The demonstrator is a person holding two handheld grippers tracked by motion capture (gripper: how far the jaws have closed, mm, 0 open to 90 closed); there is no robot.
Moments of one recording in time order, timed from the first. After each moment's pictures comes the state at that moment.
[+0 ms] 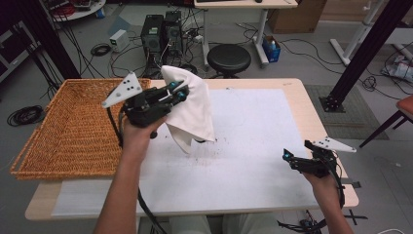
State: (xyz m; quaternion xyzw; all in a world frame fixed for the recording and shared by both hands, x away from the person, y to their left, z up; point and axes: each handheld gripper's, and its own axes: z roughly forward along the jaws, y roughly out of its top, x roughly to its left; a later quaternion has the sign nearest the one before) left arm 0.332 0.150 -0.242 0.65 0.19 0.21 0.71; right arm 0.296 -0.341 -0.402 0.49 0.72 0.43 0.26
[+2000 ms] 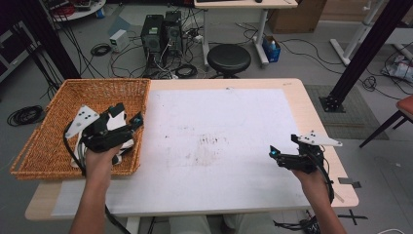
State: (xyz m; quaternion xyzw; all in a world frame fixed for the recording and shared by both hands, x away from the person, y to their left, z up) left arm 0.303 0.225 -0.319 0.61 0.39 0.29 0.62; right arm 0.299 -0.301 -0.383 0.44 0.74 0.45 0.25
